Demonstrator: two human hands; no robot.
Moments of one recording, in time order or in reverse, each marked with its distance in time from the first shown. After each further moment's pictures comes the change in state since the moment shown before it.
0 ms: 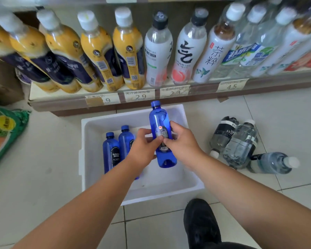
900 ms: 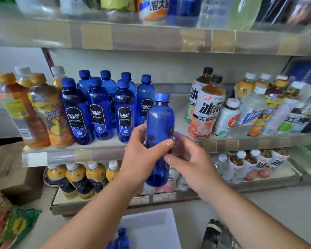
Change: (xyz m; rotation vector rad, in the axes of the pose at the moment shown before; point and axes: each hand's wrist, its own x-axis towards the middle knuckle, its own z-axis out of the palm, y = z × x) left_hand -0.136 0.310 -0.006 -0.174 0.032 0.815; right_hand -0.082 -0.271 -0.120 0.168 0.042 -0.676
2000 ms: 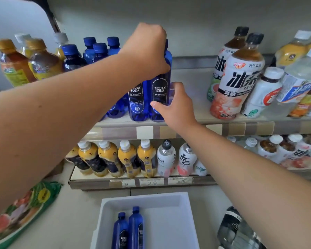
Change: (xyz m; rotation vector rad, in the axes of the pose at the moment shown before) left_hand 0.141 0.085 -0.007 1.595 0.035 0.495; right_hand 0.135 0.036 0.050 -0.387 0.200 -0.187
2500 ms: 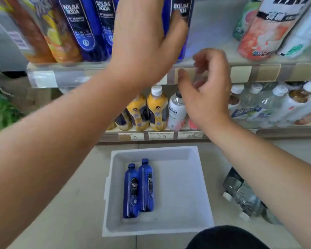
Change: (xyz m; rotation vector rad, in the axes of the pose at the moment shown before) left_hand -0.139 -0.008 0.066 -0.432 0.583 0.110; right_hand -0.109 0.022 0.005 0.070 0.285 -0.227
